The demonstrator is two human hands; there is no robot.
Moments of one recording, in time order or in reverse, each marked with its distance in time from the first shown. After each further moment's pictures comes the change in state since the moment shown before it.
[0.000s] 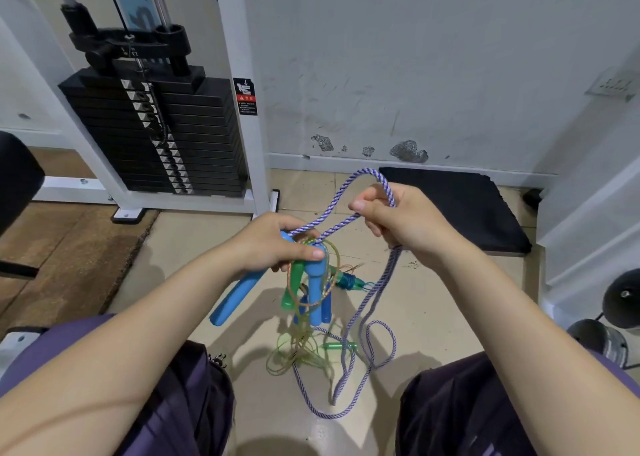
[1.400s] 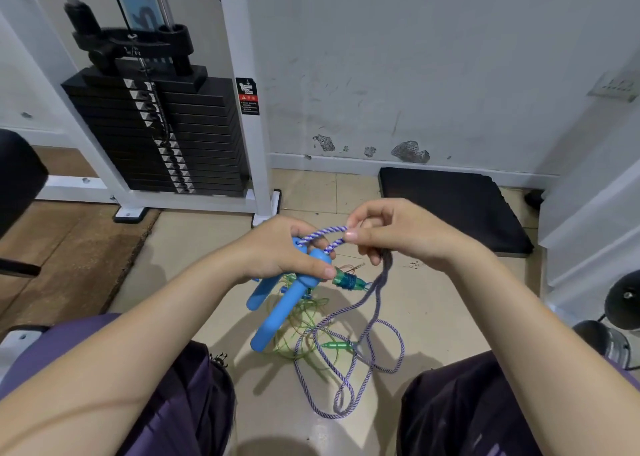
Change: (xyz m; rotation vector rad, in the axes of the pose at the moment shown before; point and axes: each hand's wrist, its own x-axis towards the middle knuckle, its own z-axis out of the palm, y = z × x) left_hand -0.015 0.016 0.003 0.088 -0.112 0.068; right_hand -0.003 0.003 -0.005 -0.114 -0.329 0.067
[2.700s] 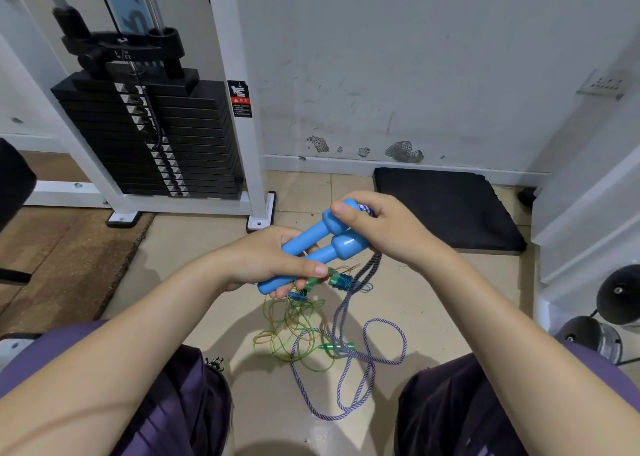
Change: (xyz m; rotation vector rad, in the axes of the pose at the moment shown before) left_hand -0.004 -0.002 -0.001 -0.155 -0.204 -0.042; right_hand 0.004 -0.007 0.018 -0.140 0.256 -0.211
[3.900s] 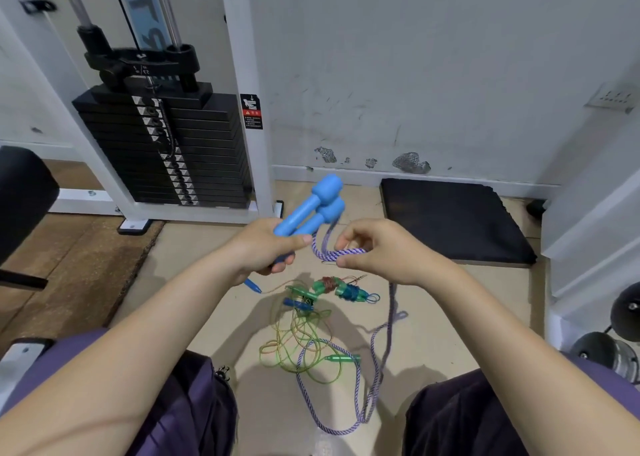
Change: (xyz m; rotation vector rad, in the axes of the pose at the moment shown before) left_hand 0.016 -0.013 -0.022 -0.058 0.389 -0.101; right_hand 0.007 0.021 0.005 -0.310 -0.137 0.073
